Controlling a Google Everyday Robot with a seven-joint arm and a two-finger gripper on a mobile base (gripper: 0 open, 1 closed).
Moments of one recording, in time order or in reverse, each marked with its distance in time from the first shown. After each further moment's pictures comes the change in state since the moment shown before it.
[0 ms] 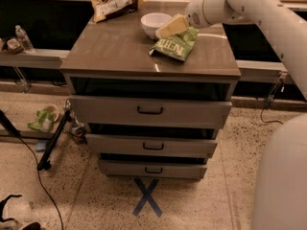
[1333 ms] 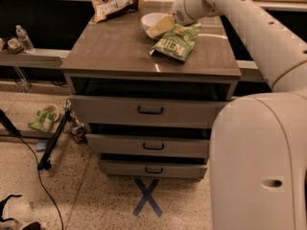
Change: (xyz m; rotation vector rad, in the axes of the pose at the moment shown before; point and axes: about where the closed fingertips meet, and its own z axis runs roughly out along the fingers) arm -0.002 -0.010 0.059 0.014 0.107 -0.035
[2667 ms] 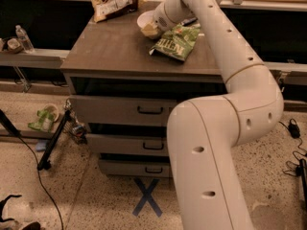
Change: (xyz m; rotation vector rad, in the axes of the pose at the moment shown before) arm 0.004 0.037 0.073 -0.193 0.075 -0.074
